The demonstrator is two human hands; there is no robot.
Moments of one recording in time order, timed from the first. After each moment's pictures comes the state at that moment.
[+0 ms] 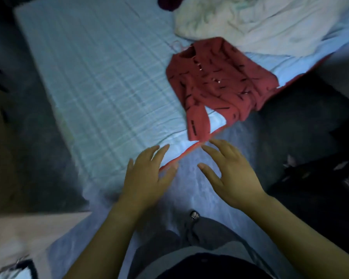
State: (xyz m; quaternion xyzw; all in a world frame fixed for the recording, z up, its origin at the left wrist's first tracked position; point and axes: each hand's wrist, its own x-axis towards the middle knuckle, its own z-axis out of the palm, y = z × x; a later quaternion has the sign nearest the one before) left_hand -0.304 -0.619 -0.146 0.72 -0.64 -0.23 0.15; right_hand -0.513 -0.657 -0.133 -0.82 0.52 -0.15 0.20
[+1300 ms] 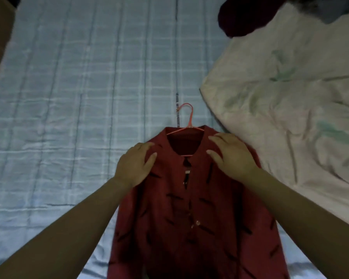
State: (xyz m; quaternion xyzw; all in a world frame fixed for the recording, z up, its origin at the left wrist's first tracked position) left_hand -0.290 -1.291 -0.323 0.88 -0.37 -0.24 0.17; right_hand -0.477 -1.506 -0.325 -0.95 0.25 0.00 0.18
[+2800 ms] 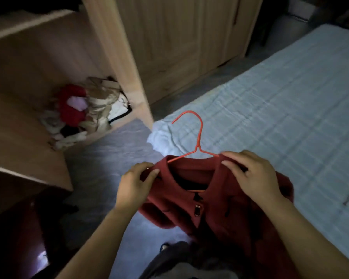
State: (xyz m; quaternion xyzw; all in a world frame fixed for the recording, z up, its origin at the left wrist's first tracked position) left_hand -0.473 -0.707 -0.164 0.92 0.13 0.05 0.37; right_hand -0.413 -0.992 -0.156 -0.91 -0.18 -0.14 0.35
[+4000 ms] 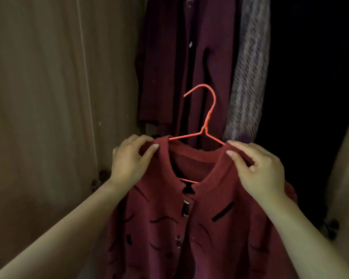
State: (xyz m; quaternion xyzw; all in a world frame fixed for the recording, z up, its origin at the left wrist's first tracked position) left_hand -0.077 0.059 0.155 0.80 0.26 0.54 0.08; right_hand 0.126 -0.140 0.163 -0.61 -0.52 -0.35 0.49
